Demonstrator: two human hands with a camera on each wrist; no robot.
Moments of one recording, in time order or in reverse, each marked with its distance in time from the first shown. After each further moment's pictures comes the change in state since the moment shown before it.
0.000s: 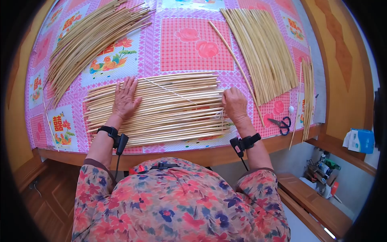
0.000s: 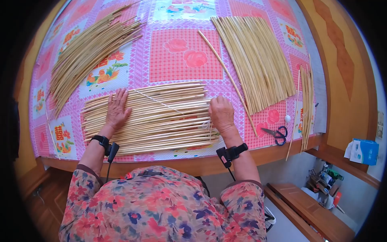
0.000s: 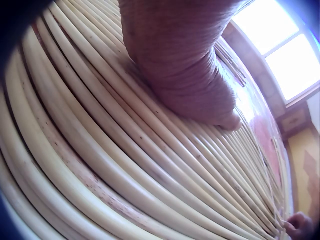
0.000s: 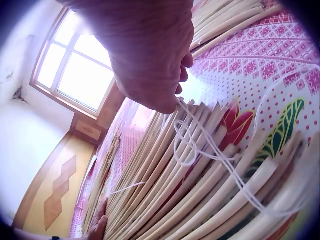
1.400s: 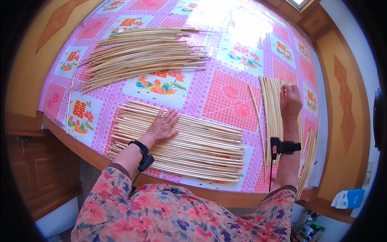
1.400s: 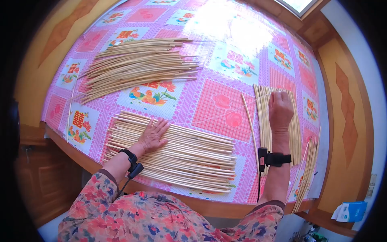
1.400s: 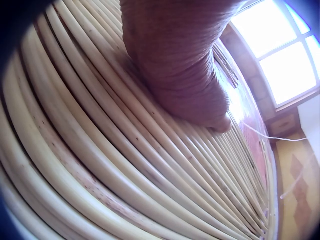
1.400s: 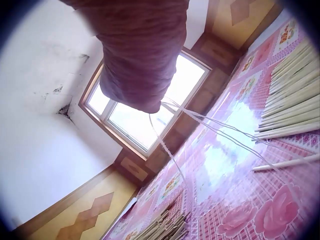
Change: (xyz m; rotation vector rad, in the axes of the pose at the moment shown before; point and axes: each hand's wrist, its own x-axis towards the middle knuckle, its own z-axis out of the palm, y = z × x) left_hand -0.004 -0.009 0.008 -0.092 0.034 0.012; right_hand 0.211 0.003 -0.127 -0.245 0.541 -0.249
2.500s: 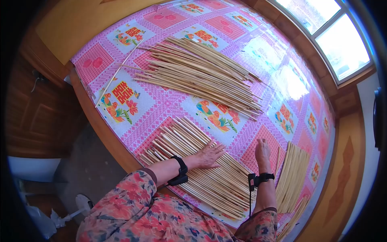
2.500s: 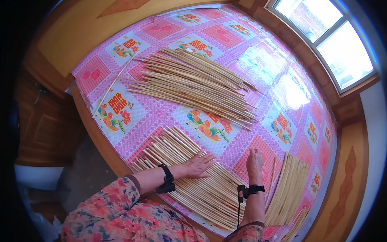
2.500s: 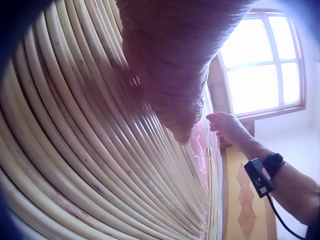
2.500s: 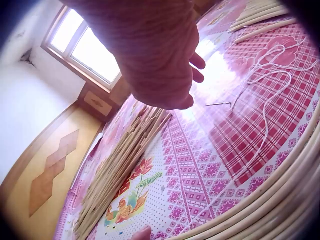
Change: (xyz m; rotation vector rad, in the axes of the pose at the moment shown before) left_hand -0.002 -0.002 0.000 -0.214 0.039 -0.013; right_hand -0.029 -0.169 0.134 0.249 -0.669 -0.045
